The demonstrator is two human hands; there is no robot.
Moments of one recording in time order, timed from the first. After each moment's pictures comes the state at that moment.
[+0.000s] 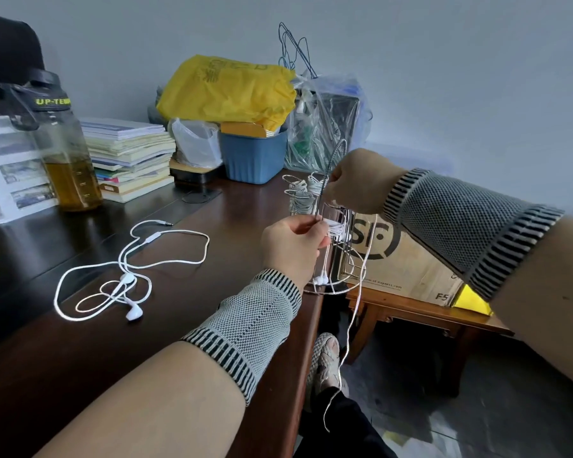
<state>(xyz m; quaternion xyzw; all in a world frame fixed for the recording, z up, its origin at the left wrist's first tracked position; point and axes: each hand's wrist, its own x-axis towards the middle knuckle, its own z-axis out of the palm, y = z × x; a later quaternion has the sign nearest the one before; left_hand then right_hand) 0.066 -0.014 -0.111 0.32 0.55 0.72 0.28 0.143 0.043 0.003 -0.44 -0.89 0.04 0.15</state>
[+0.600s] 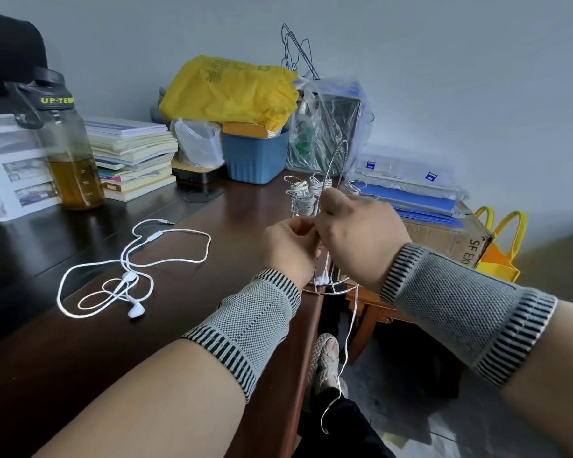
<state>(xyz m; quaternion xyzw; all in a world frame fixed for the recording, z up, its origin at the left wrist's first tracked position) 0.067 -0.014 -0.109 0.33 0.56 0.70 0.28 0.166 0.005 -0.057 -0.20 -0.90 -0.27 0.27</state>
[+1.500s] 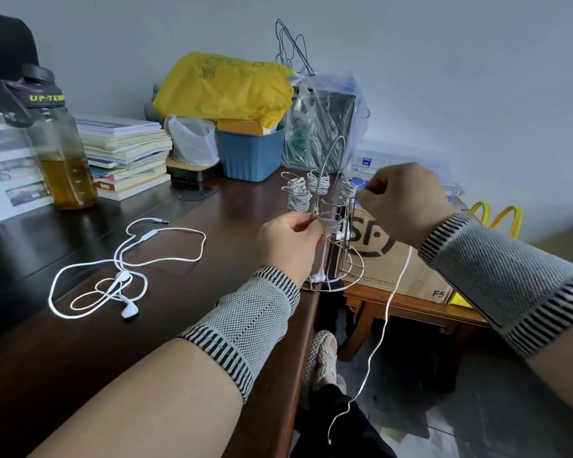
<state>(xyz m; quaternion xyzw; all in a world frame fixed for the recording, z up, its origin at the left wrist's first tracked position) 0.066 -0.016 -0.111 0.34 0.59 0.69 0.24 0.192 0.036 -0.027 -0.45 -0.83 0.02 0.33</state>
